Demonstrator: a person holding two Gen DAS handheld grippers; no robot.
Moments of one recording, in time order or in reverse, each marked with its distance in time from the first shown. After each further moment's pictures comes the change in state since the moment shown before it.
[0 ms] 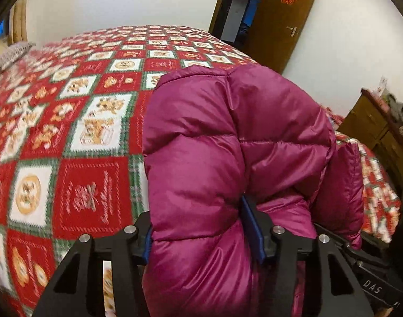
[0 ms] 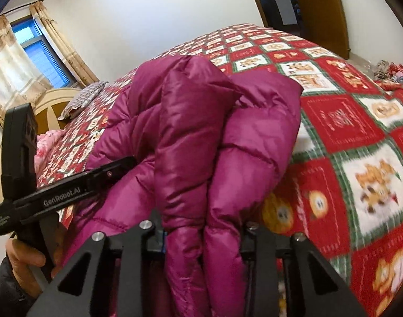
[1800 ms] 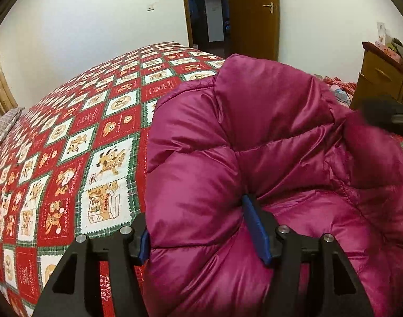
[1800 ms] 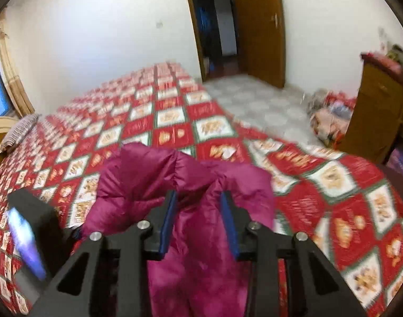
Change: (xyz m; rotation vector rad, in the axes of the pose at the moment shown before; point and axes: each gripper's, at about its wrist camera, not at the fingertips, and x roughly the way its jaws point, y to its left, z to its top) left arm 0.114 -0.174 0.055 0.271 -0.040 0.233; right arm -0.033 -0.075 0.139 0.041 -0.100 -0.399
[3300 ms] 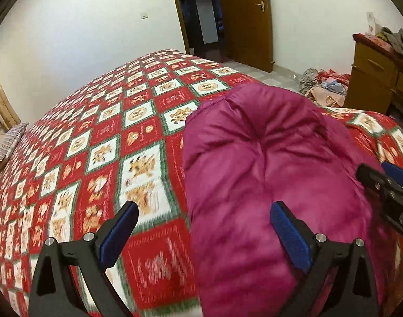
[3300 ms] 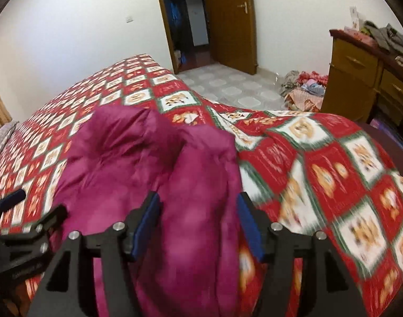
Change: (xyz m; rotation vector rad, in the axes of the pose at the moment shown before) left arm -0.054 0.025 -0.006 0.062 -0.008 0.020; right arm -0.031 -0.023 -0.063 0.078 -0.008 -0.122
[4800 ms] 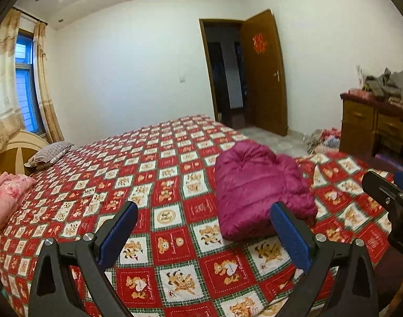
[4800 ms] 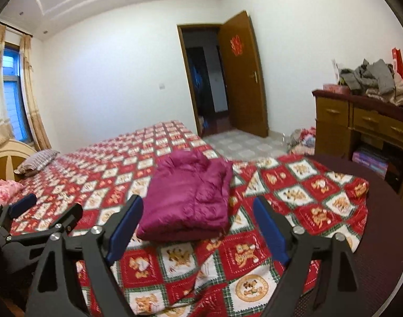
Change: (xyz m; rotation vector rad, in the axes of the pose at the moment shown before) left arm -0.291 -0.004 -0.142 -0.103 -0.398 0.129; right arm -0.263 -0.002 -0.123 -0.023 -0.412 0.131
